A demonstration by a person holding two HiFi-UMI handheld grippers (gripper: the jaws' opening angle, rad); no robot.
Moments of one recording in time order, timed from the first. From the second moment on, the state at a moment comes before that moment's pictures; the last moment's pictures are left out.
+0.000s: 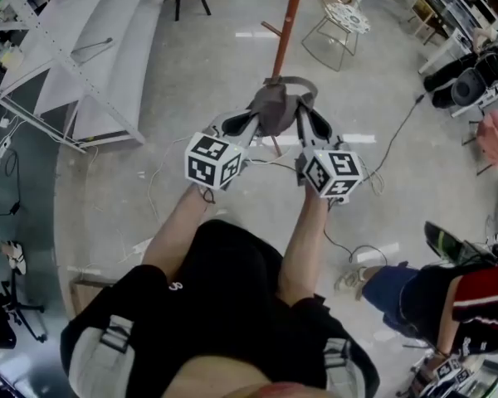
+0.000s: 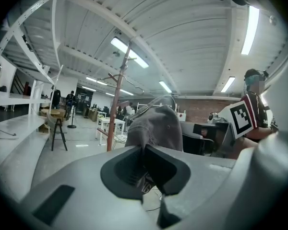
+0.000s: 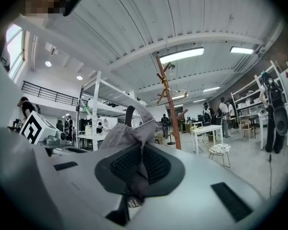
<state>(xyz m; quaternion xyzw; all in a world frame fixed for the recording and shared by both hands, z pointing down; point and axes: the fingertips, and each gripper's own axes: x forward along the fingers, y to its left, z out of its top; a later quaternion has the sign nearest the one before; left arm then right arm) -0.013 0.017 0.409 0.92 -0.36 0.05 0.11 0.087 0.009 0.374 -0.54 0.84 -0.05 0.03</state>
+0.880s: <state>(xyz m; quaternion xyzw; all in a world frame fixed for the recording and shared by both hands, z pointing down) -0.010 -0.121 0.421 0.92 -0.37 0.04 0.13 0.091 -0.133 0.384 -0.52 0.85 -0.07 0.05</state>
